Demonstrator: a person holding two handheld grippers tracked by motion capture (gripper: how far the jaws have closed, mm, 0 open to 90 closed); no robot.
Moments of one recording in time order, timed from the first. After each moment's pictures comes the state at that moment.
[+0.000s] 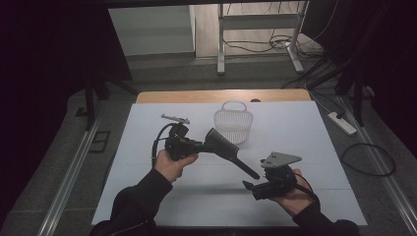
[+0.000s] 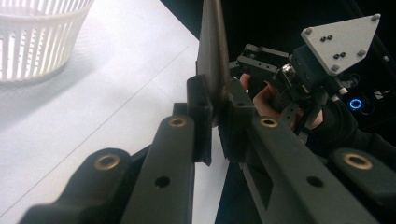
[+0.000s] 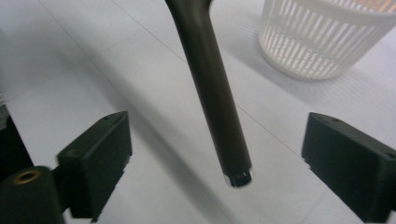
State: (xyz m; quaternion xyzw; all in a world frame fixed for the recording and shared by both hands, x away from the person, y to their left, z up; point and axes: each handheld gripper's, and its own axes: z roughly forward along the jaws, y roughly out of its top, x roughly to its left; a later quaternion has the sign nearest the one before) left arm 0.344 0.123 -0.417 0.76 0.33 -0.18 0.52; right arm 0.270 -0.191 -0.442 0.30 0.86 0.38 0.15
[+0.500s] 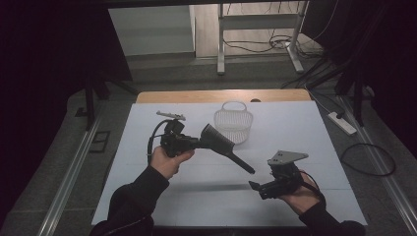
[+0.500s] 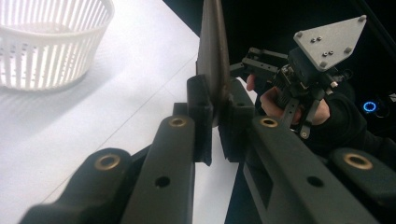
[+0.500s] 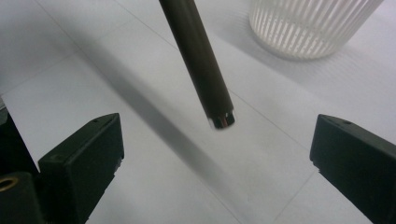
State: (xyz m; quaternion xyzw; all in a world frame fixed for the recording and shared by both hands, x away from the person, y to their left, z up) left arm 0.348 0.134 -0.409 0.76 0.34 -0.16 0.53; right arm 0.277 -0.208 -0.445 0.32 0.86 0.37 0.13
